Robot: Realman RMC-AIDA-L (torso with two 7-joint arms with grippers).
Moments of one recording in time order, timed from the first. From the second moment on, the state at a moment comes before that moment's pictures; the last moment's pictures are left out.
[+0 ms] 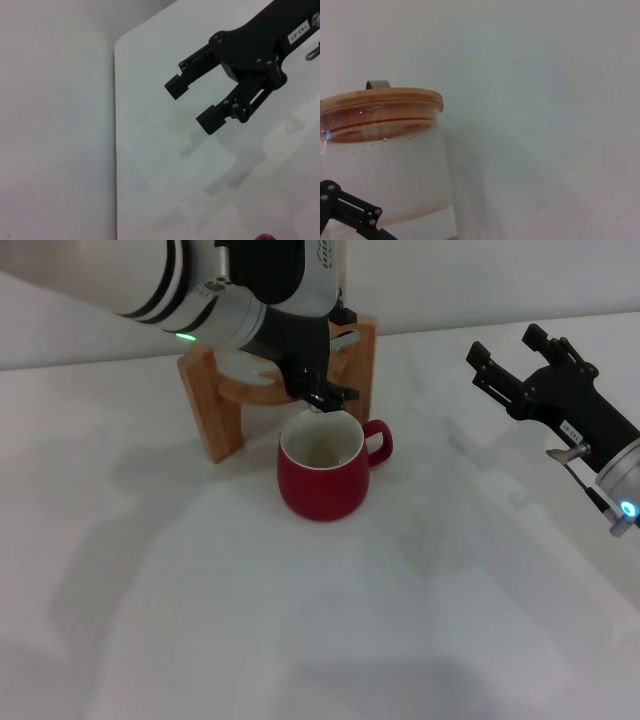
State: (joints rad) left arm -1.05 -2.09 1.46 0.94 2.30 1.07 -1.62; right arm 0.38 2.02 -1.94 -0.32 0.24 -1.17 0.49
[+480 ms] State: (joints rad) left arm -1.05 -2.09 1.46 0.92 2.28 1.07 -1.60; right arm 0.37 2.02 -1.94 -0.32 0.24 -1.17 0.49
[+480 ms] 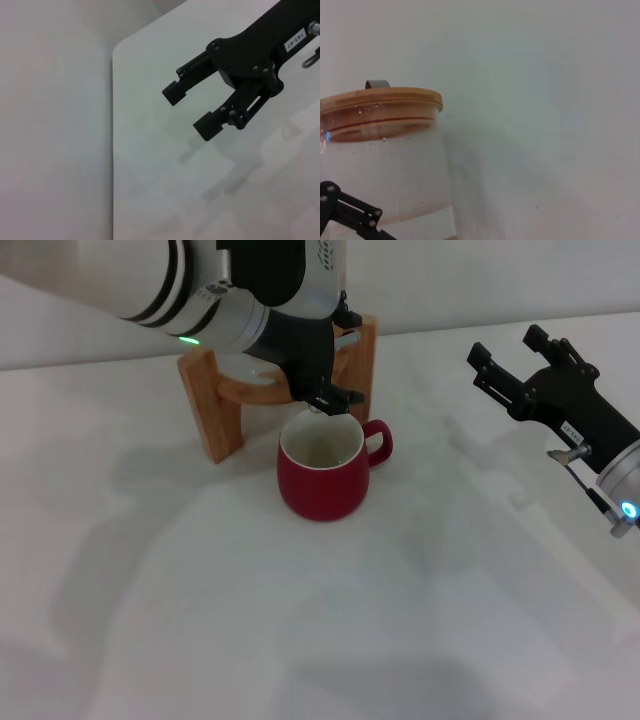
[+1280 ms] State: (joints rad) left arm -1.04 -2.09 1.46 0.93 2.28 1.07 -1.62; right arm 0.37 2.02 -1.94 -0.32 0.24 -1.17 0.49
